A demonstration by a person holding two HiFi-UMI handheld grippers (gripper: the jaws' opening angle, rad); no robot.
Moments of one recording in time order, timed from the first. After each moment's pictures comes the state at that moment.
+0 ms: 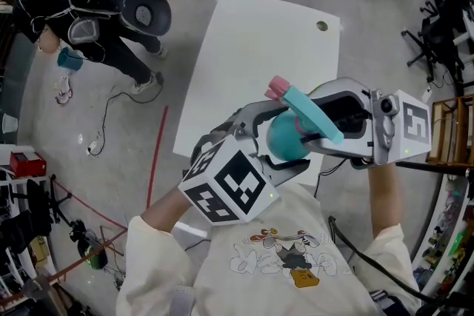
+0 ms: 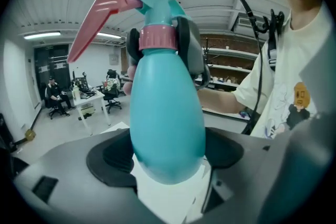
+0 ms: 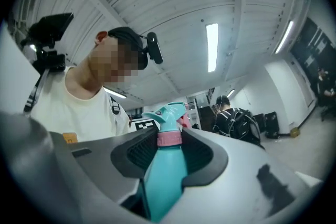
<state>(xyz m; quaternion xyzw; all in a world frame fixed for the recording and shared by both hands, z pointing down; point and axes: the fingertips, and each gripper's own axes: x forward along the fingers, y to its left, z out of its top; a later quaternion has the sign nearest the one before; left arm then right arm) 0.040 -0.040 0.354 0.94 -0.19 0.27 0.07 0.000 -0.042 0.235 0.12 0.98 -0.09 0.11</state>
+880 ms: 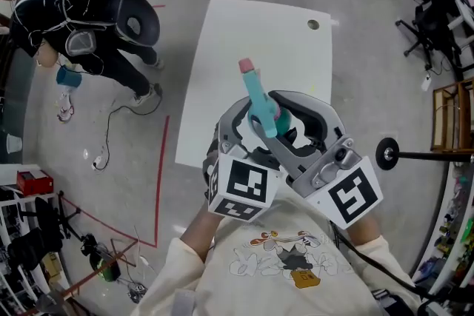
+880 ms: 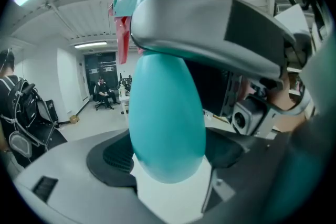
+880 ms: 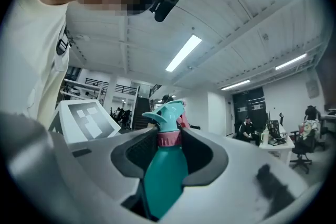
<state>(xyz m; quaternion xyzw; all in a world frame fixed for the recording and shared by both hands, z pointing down) 0.010 -0.087 0.389 0.87 -0.43 0.24 0.09 -0.027 -0.074 0.274 -0.28 0.96 0.03 0.02</state>
